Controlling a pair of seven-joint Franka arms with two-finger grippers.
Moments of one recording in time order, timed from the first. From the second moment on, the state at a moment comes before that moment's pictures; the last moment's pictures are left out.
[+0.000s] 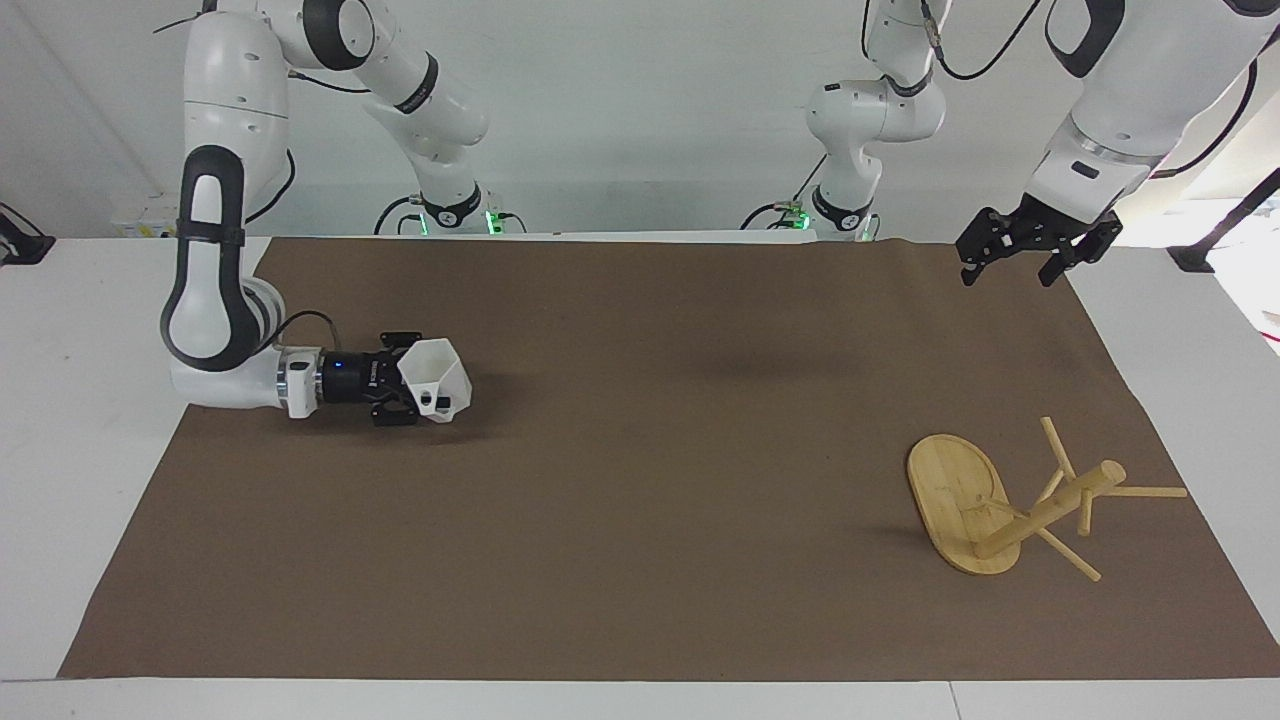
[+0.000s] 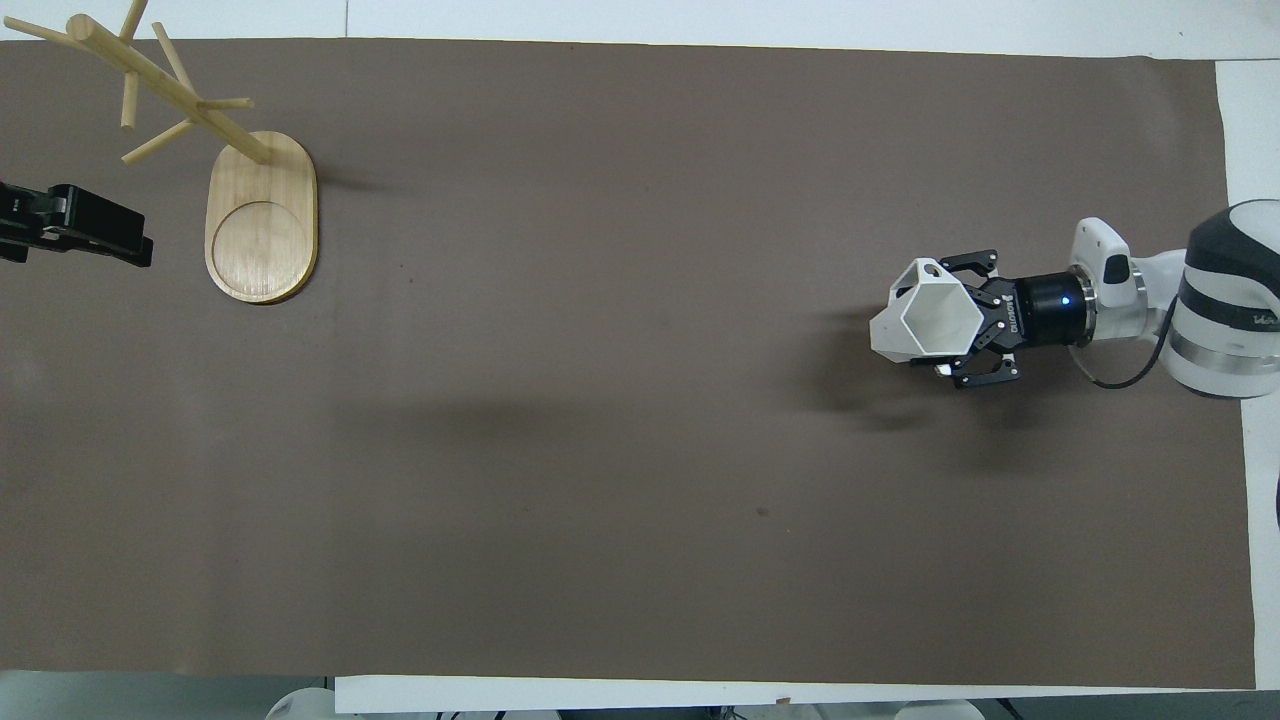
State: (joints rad) left arm -0.14 0.03 -0.06 -1.49 0.01 1.50 -0.08; right arm -0.42 0.44 0.23 -1.97 1.16 1.53 -2.33
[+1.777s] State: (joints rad) left arm -0.72 0.41 -0.06 -1.18 -0.02 1.63 -1.29; right arm 0.05 0.25 0.27 -1.97 1.43 2.05 -2.07
